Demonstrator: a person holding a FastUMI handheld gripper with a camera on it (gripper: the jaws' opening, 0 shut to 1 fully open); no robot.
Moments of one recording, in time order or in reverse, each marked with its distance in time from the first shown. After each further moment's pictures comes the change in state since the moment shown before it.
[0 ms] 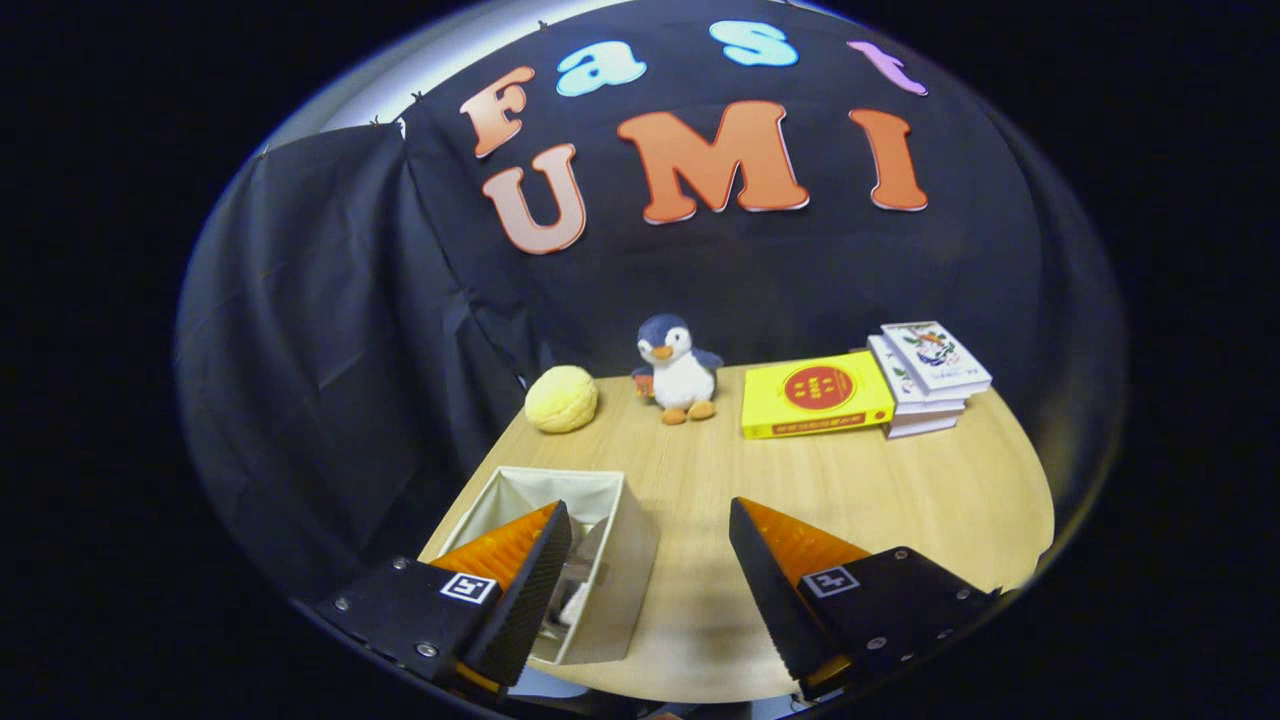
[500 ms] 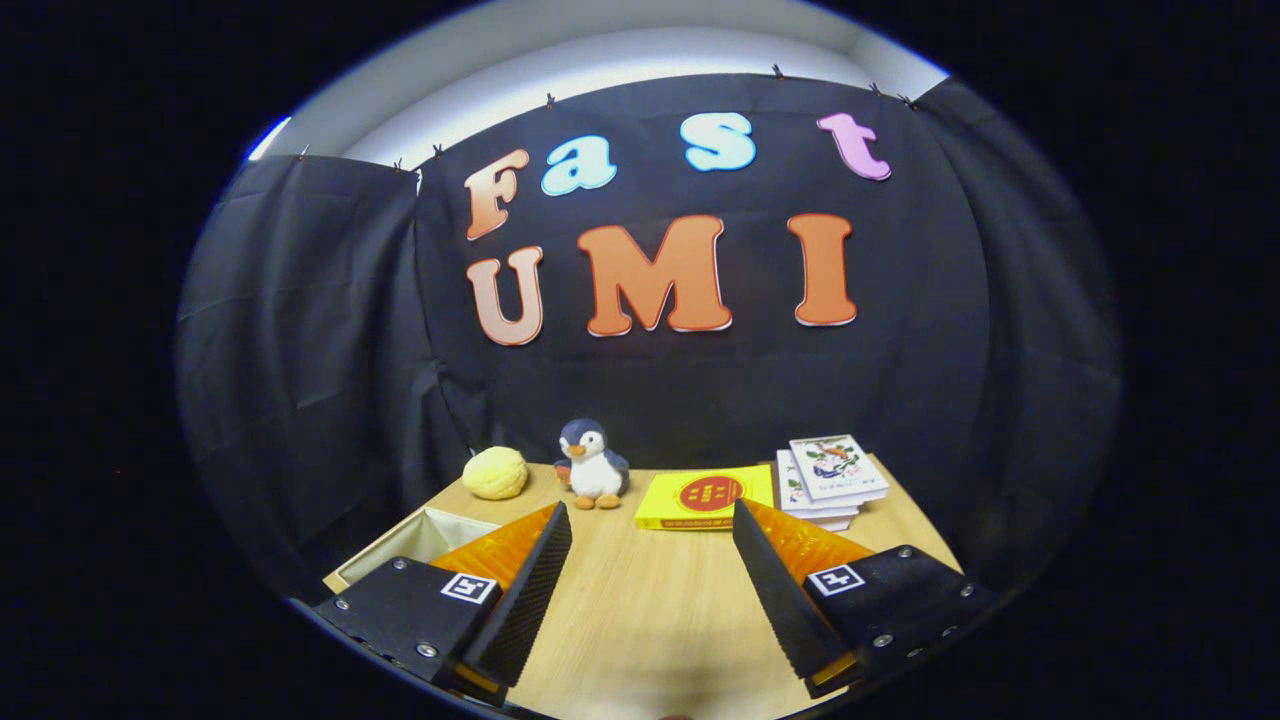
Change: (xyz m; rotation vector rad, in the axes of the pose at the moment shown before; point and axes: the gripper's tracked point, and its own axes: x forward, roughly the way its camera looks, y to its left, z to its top) arm -0.081 -0.125 0.063 -0.132 -0.337 -0.072
